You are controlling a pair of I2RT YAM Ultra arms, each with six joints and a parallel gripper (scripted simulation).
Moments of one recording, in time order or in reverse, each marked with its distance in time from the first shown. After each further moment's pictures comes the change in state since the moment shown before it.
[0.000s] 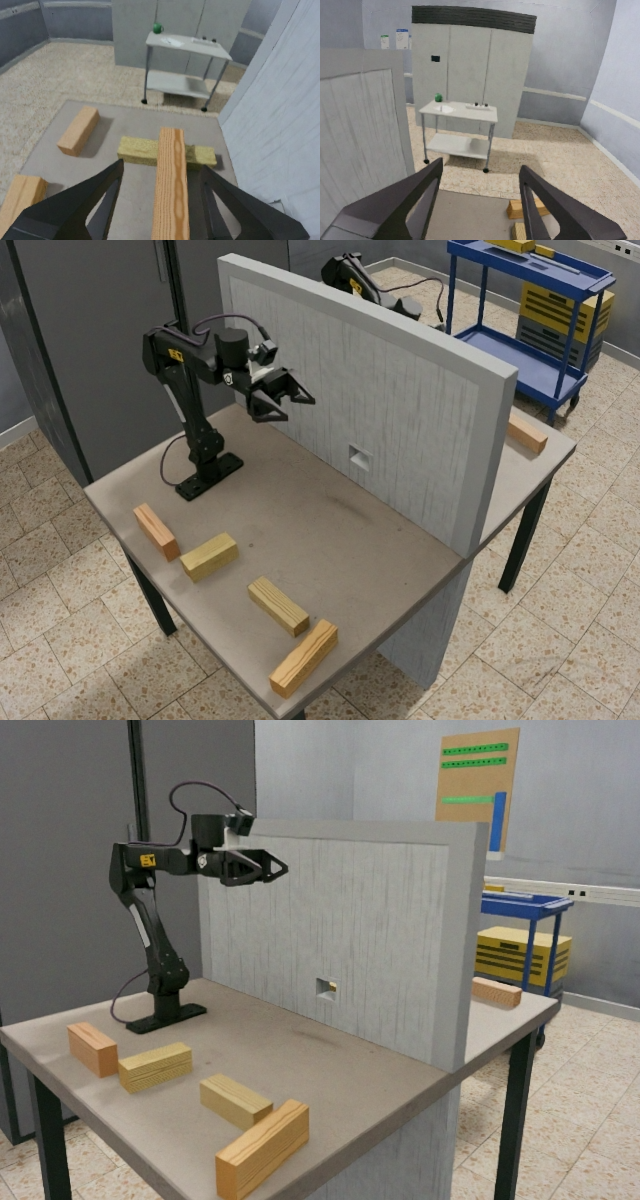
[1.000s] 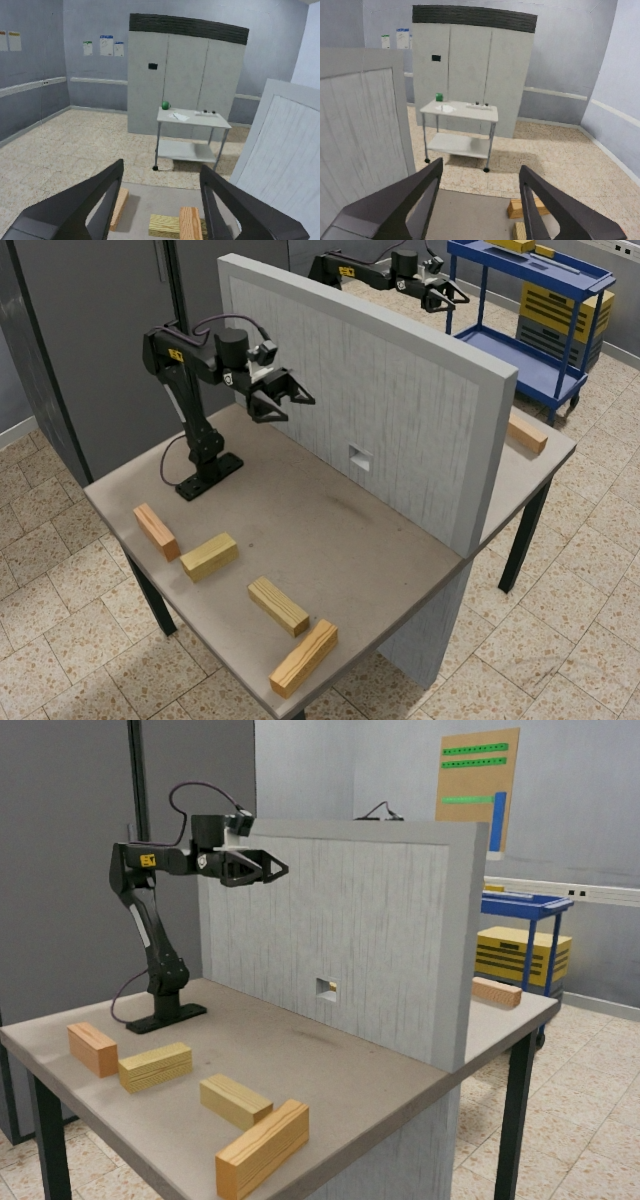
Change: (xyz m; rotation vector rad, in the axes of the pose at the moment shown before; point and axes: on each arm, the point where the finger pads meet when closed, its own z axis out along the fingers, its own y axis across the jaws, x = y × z) left arm -0.161 0.057 -0.093 -0.067 -0.422 0.052; right arm 0.001 0.000 0.000 -0.004 0.004 0.003
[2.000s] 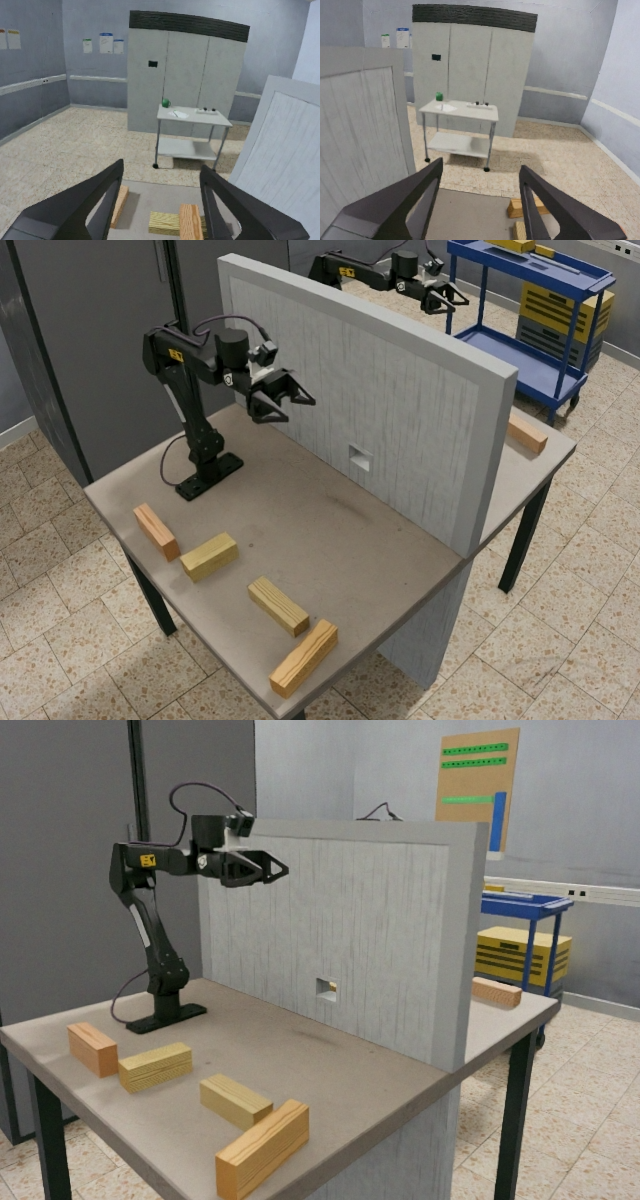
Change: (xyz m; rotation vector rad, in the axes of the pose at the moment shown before) left arm 0.006 -0.001 0.000 0.001 0.015 0.001; right arm 0.001 0.000 0.000 0.000 0.004 0.000
